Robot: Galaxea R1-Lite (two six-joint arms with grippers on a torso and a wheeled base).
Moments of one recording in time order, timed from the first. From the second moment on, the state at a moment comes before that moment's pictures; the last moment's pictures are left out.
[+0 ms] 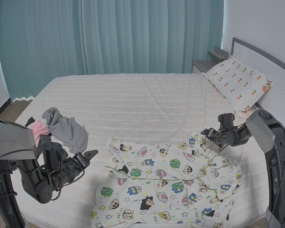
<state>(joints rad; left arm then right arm) -0.23 2.15 -0.29 -1.41 -0.06 -0.85 0.07 2.68 -1.61 -0.35 0.02 0.63</state>
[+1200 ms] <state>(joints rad) -0.23 2.16 -0.30 -1.42 -0.04 -0.85 0.02 2.86 -2.00 -0.30 -0.04 0.62</state>
